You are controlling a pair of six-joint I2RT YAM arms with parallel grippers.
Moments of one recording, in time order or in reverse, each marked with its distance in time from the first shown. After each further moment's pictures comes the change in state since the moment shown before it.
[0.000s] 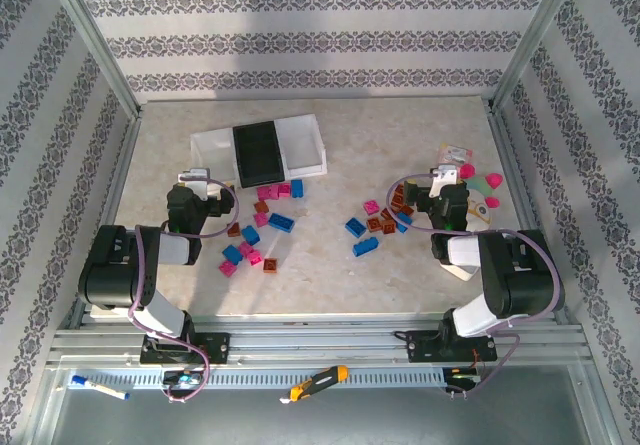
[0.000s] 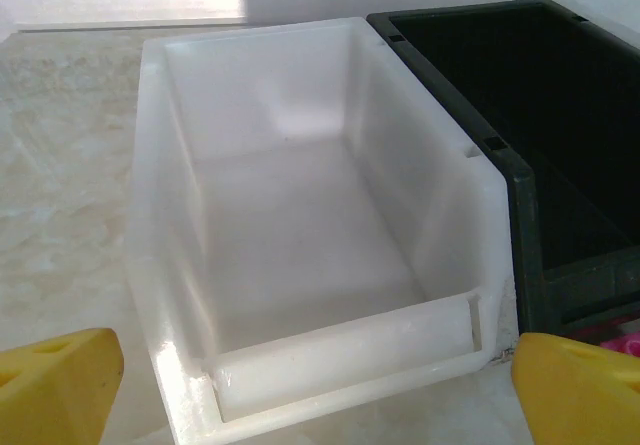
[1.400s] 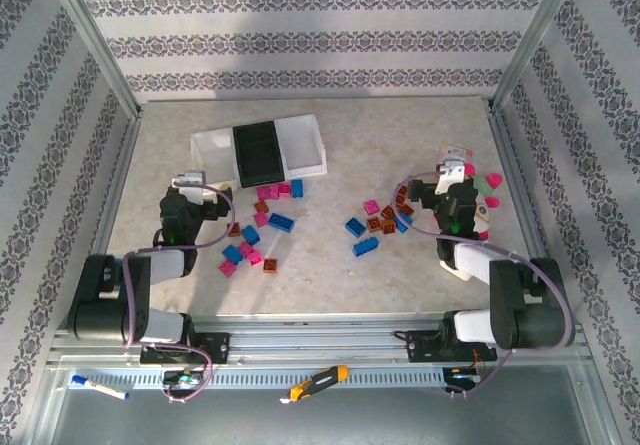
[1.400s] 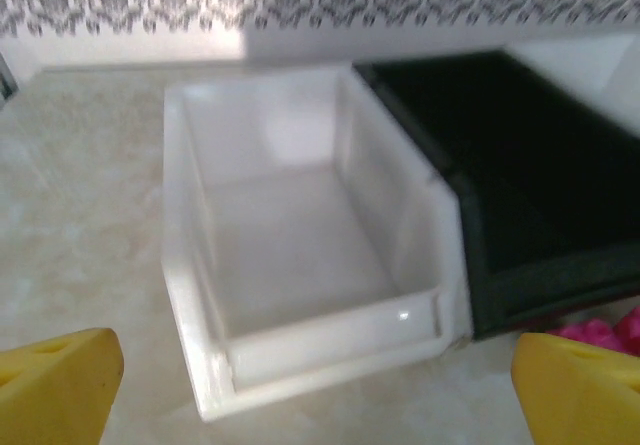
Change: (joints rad) left arm 0.000 -0.233 -0.070 -0.085 0.025 0.001; right arm -0.012 -0.205 0.002 -0.149 -0.017 0.000
